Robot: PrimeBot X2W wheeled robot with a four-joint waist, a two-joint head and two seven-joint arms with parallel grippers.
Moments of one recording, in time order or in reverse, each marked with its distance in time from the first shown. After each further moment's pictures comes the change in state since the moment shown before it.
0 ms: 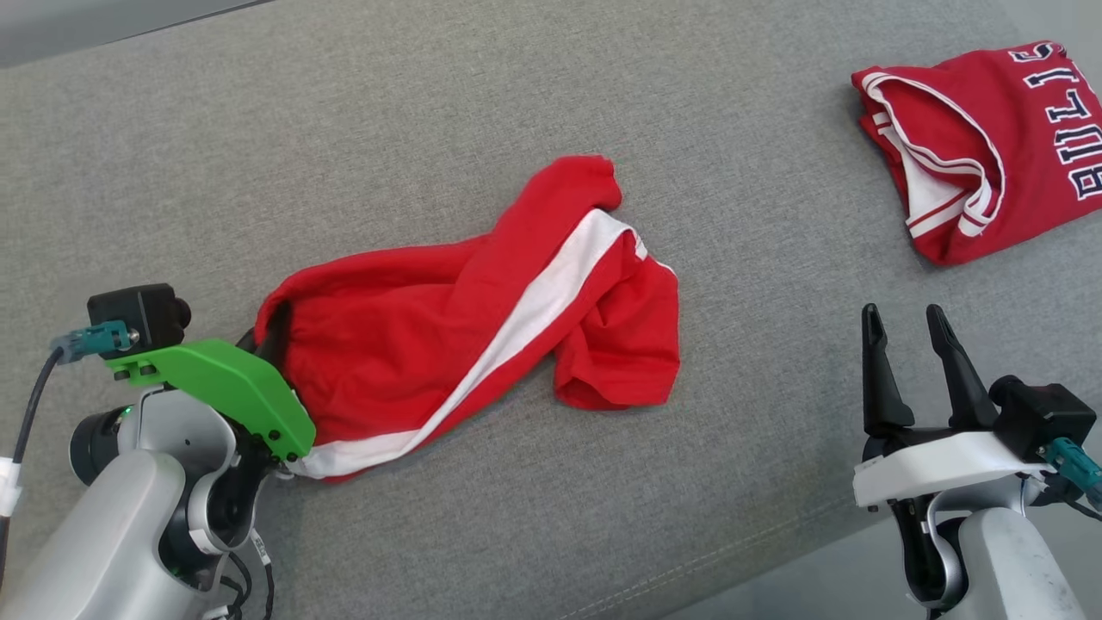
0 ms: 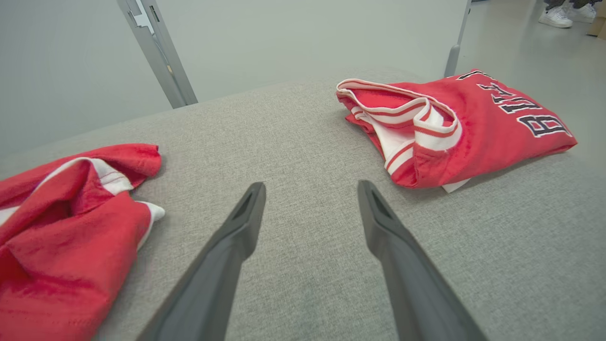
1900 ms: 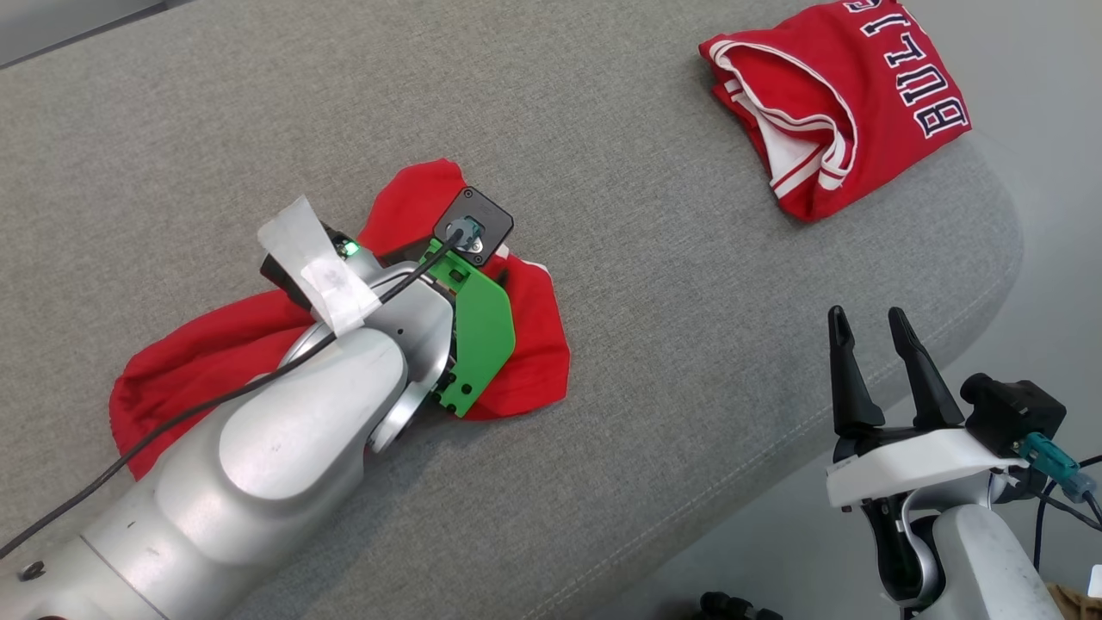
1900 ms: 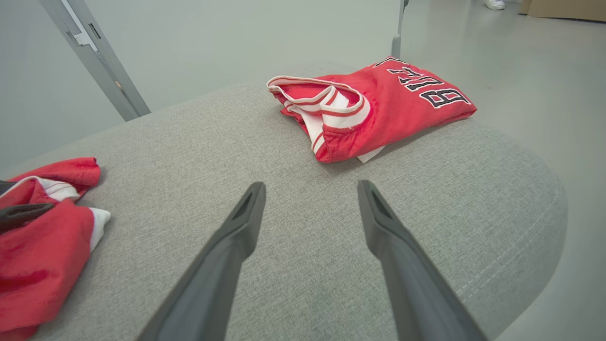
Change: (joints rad) left arm -0.488 -0.155 -0.530 0.239 0.433 -0.164 0.269; right arm -0.019 0.000 0.070 0.033 0.088 0.000 0.000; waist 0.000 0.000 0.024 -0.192
